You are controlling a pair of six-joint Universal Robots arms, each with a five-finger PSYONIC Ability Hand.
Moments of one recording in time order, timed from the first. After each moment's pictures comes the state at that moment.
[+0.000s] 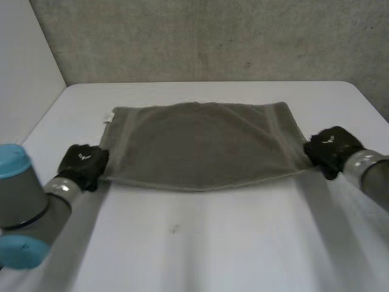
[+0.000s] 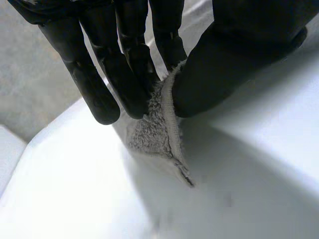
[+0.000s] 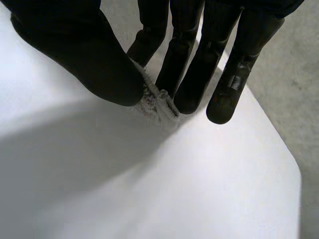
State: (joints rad) left arm 4.52 -1.98 -1.84 3.53 -1.46 3.60; right arm 1.70 -1.18 1.55 0.08 1.34 2.34; left_hand 1.18 1.22 1.22 1.22 1.02; right_hand 1.38 1.19 1.19 1.20 0.99
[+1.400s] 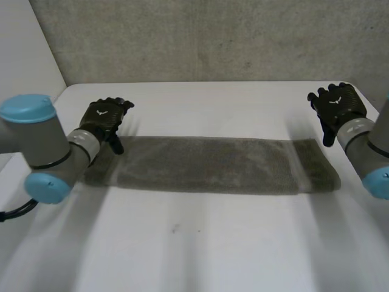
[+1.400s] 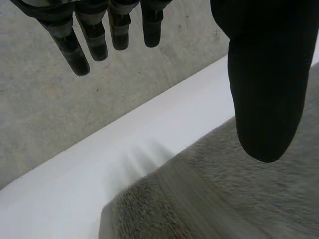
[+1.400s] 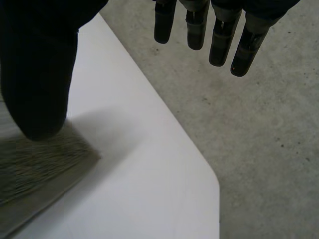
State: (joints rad) left arm 4.46 -2.23 -1.29 3.35 -1.40 3.37; right arm 1.74 -1.03 1.34 -0.17 1.49 2.48; left_hand 0.19 0.17 0.17 0.17 0.03; right_hand 0.21 0.23 0.22 0.24 0.07
